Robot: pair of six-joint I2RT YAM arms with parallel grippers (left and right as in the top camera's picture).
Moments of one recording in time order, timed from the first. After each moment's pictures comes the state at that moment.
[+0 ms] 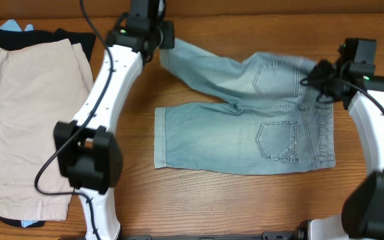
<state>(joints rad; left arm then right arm) -0.26 2.10 1.94 -0.55 -0.01 -0.23 -0.16 1.67 1.31 -0.51 -0.10 0.46</state>
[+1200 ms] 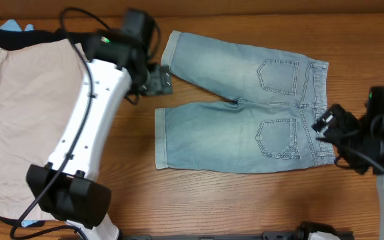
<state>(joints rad) -0.31 1.83 1.86 -1.39 -0.04 -0.45 -0.16 1.11 1.33 -1.38 -0.04 0.63</state>
